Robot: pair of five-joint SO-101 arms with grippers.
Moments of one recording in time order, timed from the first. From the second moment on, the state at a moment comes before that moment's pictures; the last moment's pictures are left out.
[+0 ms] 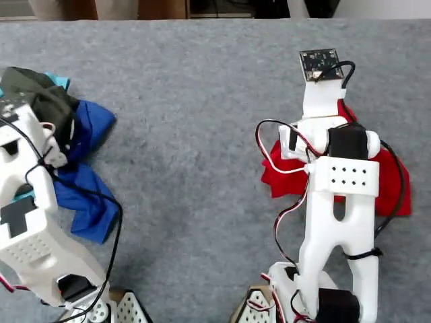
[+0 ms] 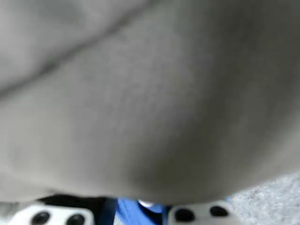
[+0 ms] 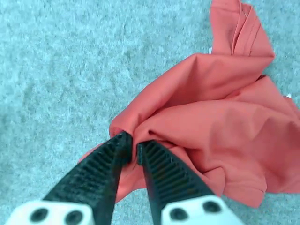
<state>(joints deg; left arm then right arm) -33.7 16.7 3.8 69.5 -6.4 2.1 -27.6 20.7 77.6 0.7</state>
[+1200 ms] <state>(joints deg) -41.1 36.2 -61.5 100.1 -4.1 -14.8 -27.6 22.1 74.6 0.7</state>
